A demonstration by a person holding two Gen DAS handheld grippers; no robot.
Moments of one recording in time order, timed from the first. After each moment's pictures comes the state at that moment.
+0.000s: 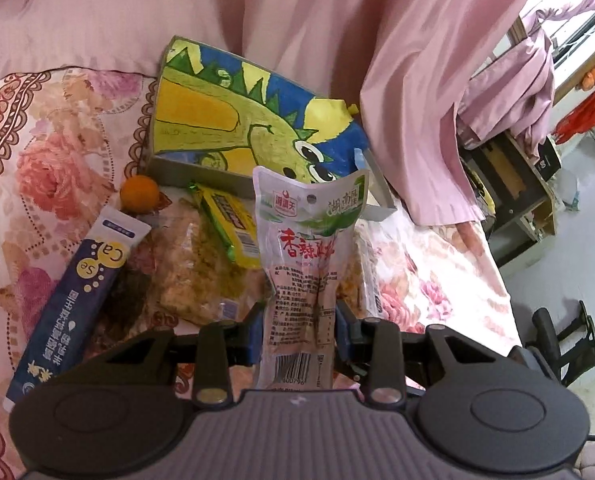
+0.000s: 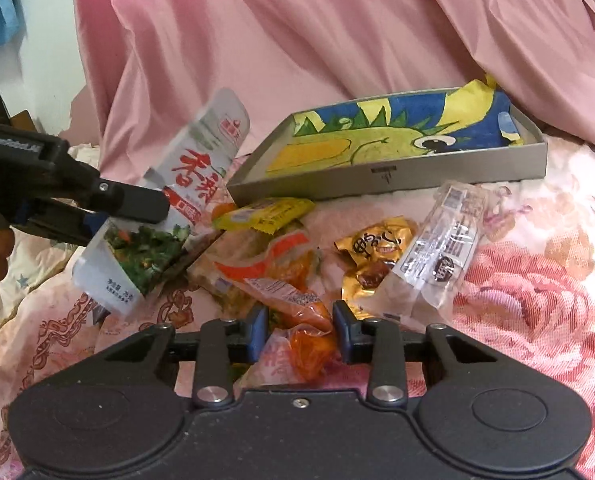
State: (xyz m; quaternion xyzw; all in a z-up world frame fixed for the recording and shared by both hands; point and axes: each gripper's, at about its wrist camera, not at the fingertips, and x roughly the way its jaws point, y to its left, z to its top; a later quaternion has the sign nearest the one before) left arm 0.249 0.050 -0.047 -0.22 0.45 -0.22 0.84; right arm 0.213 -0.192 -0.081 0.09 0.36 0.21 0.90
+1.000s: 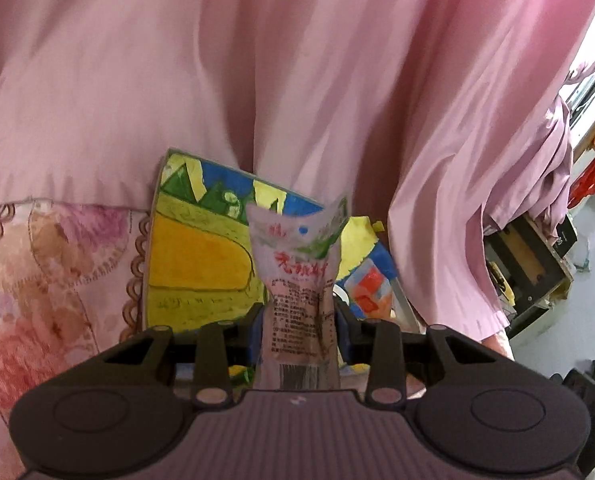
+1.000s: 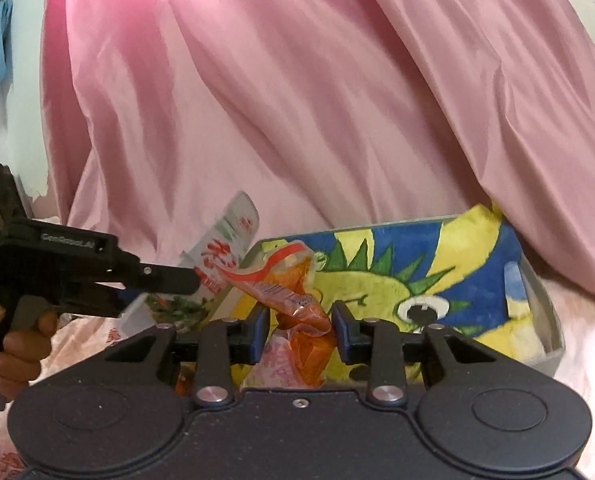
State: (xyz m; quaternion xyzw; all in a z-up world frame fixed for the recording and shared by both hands) left arm 0.378 0.063 -0.032 -0.24 0.36 -0.19 0.88; right arm 0.352 -0.202 -0.036 0.09 0.26 0.18 0.94
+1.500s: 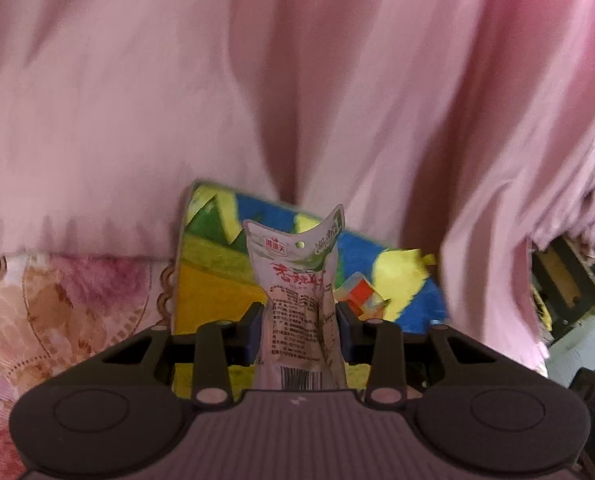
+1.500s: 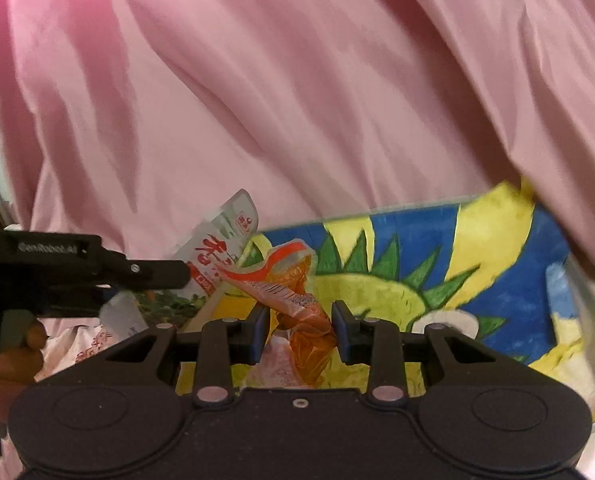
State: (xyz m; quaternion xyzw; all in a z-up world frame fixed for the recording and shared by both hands) left arm 0.453 0.069 -0.056 -0.24 0.37 -0.15 0.88; right arm 0.438 -0.183 -0.065 0.11 0.33 0.17 0.92
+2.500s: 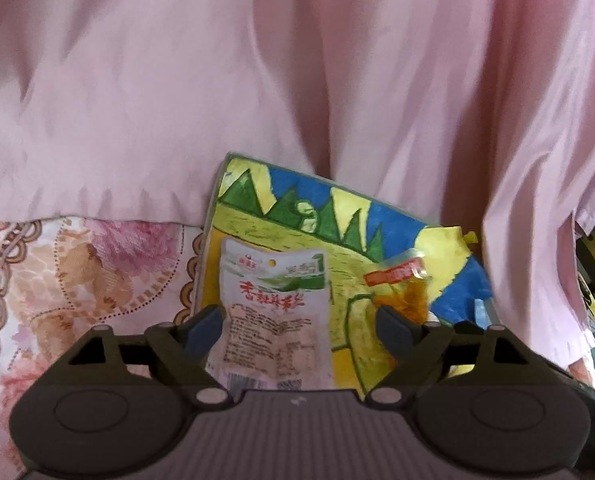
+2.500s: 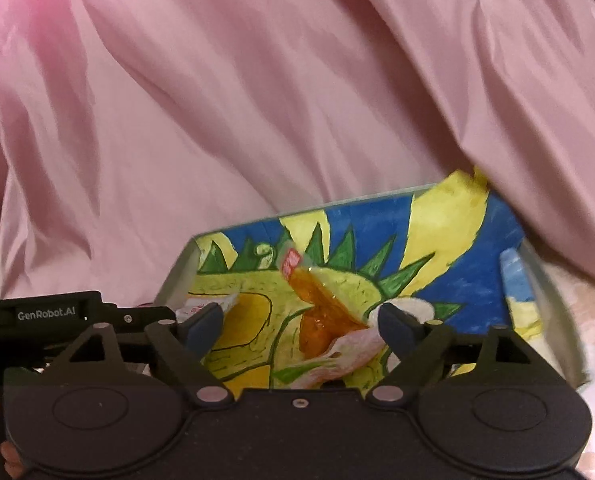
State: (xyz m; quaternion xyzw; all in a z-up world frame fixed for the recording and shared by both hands) left arm 0.428 0.047 -0.048 -0.19 0.38 -0.08 0.90; right arm 0.417 -0.195 -0.059 0.11 0.33 0.11 0.93
